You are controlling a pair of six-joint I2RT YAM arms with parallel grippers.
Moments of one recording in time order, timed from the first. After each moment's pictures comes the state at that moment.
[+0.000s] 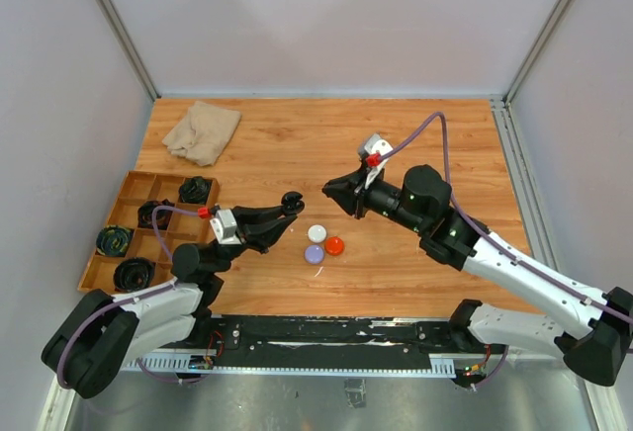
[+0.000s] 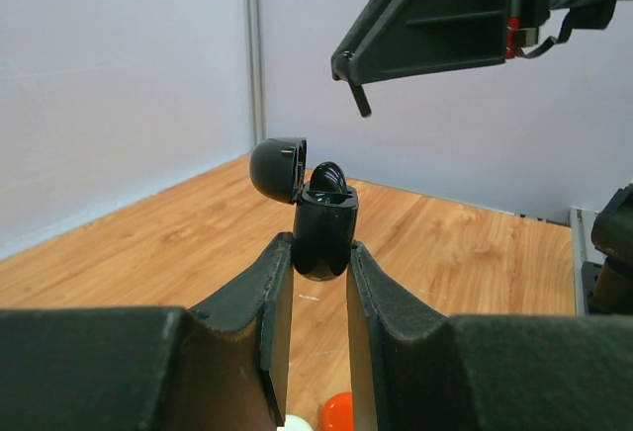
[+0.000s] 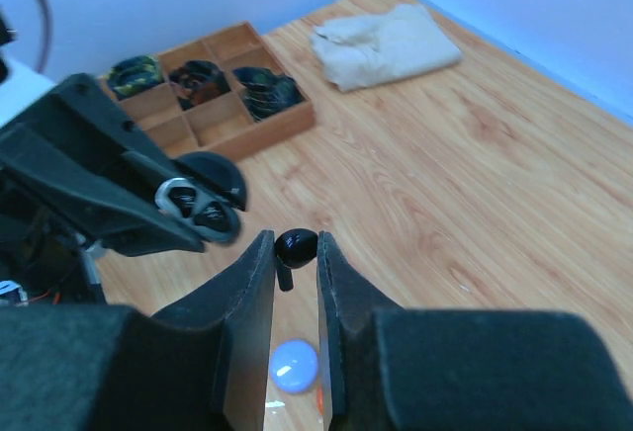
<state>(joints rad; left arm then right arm) -0.55 0.99 0.04 1.45 0.45 -0.24 0.86 1.04 0.92 0.02 -0.12 0.08</state>
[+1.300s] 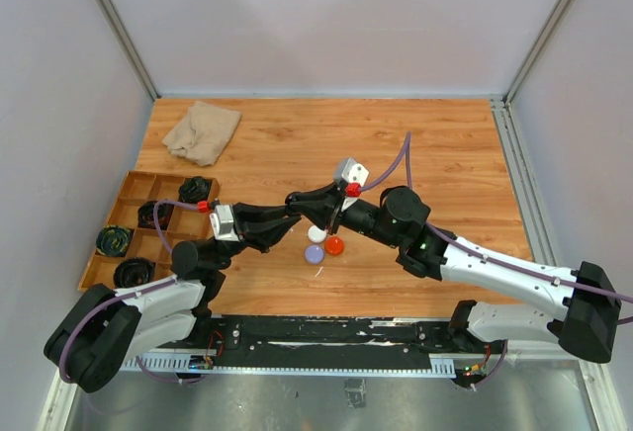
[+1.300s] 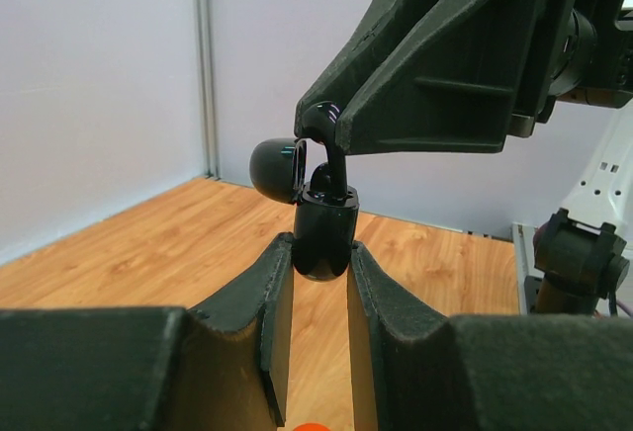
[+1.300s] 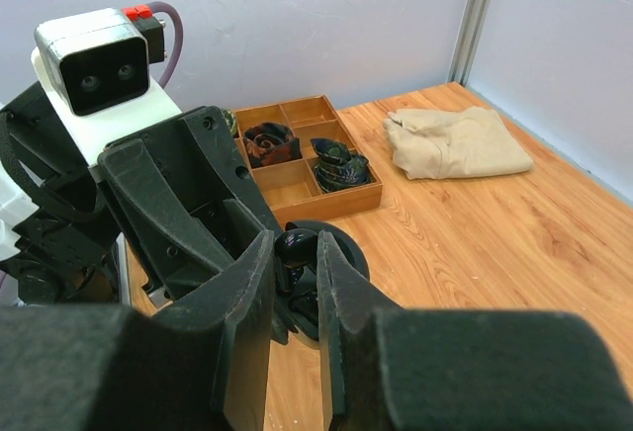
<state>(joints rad) -0.55 1.03 0.09 1.52 0.53 -0.35 1.05 1.14 0.80 0.46 -0.12 0.01</state>
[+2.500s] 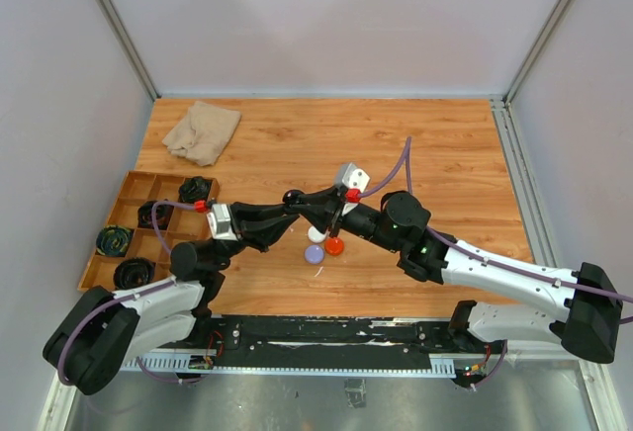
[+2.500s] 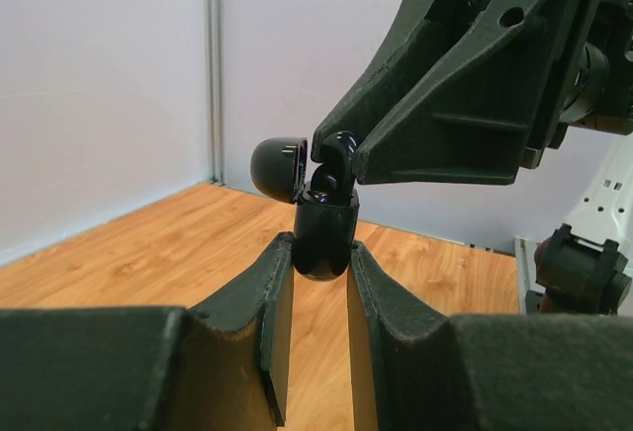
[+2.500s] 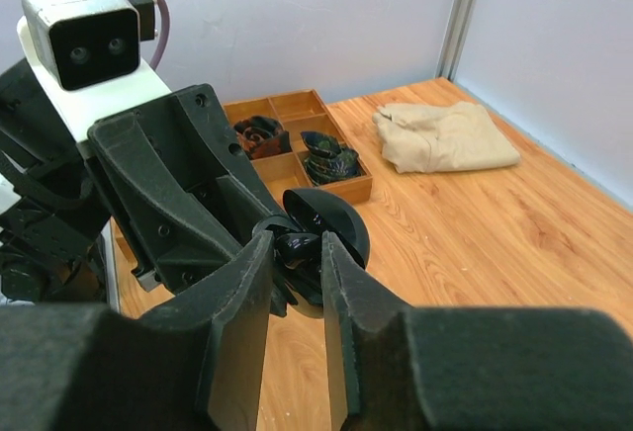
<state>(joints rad) -0.55 1.01 0.09 1.53 0.49 -0.38 1.07 1.12 0.77 0.49 -0.08 -0.01</state>
